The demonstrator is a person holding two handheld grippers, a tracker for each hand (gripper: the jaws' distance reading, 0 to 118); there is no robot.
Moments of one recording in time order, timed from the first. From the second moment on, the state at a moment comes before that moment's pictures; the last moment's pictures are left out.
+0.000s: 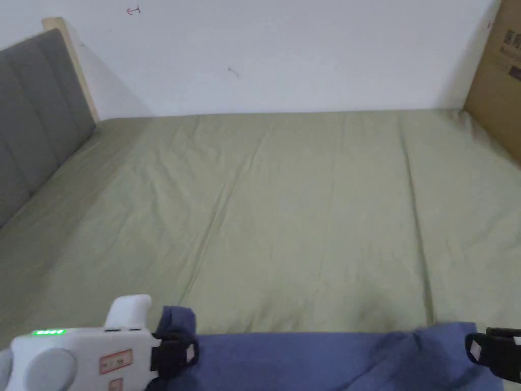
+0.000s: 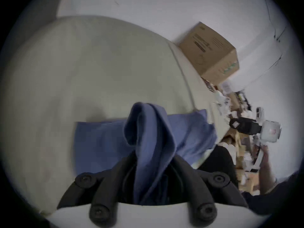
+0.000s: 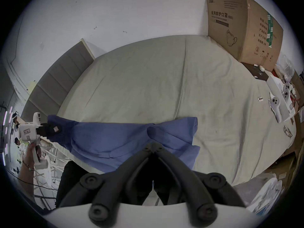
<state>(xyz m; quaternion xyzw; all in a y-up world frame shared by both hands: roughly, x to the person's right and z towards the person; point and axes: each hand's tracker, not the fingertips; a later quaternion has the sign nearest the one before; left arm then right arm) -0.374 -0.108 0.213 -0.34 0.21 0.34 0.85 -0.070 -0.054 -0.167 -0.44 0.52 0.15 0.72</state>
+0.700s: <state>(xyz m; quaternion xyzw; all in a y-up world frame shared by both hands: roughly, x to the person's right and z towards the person) -0.354 -0.138 0.144 -0.36 0.15 0.39 0.84 -0.029 -0.052 -0.193 -0.45 0.49 0.10 0.74</state>
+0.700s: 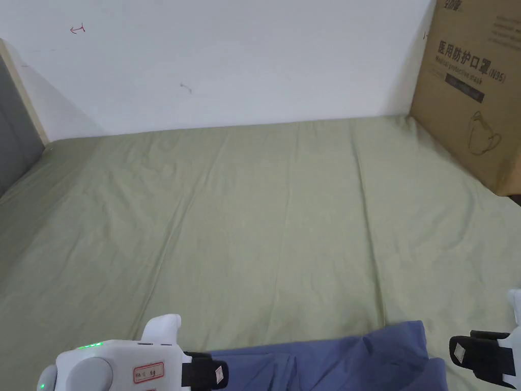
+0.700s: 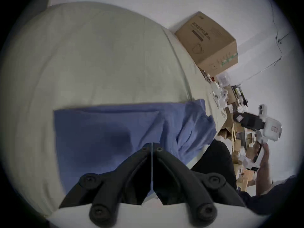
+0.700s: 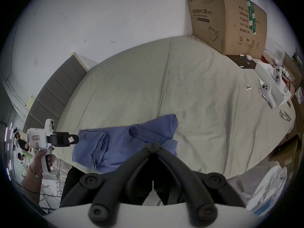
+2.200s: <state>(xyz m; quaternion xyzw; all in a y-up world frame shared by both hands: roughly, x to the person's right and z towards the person) -0.399 -0.274 0.185 -0.15 -0.01 0.66 0.74 -0.050 -0.050 -0.165 -0.47 0.47 0.15 0.73</state>
